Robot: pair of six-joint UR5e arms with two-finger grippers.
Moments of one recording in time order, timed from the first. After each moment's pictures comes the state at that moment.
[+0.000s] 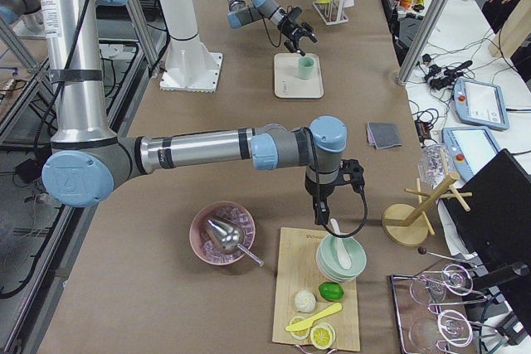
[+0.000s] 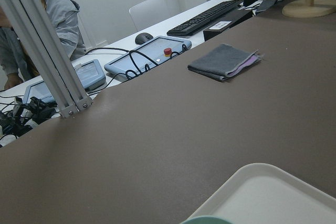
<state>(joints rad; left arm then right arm) -0.42 -2.20 -1.51 -2.47 -1.10 -0.47 1.49 -1.52 1.67 -1.57 2.24 0.04</state>
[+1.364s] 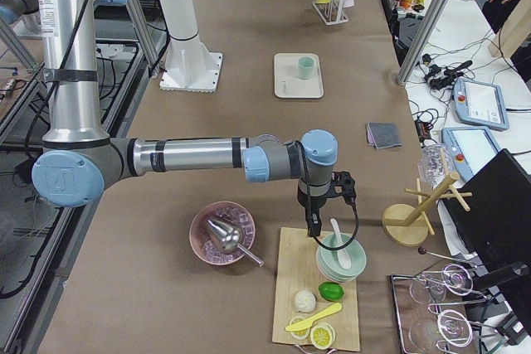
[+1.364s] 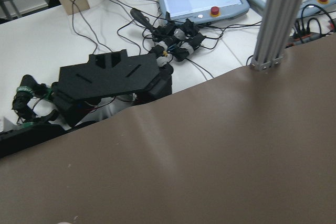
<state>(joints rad) -1.18 -2.04 -1.72 -1.90 -1.97 -0.50 1.47 -1.57 1.63 -1.50 2.20 0.03</state>
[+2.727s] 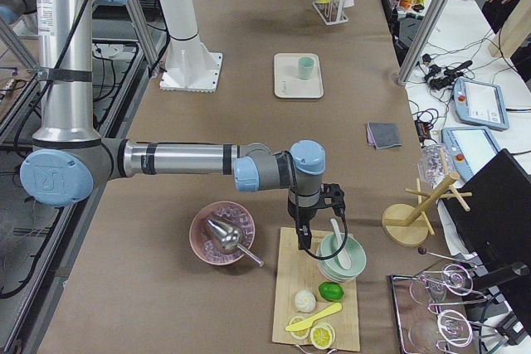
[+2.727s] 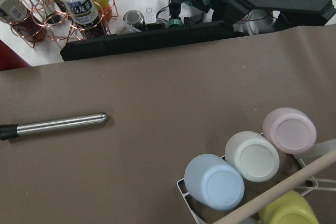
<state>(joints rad) -1.60 -1.59 -1.68 -1.85 -2.39 -0.18 1.45 -1.62 1.63 -1.45 2.13 0.04</state>
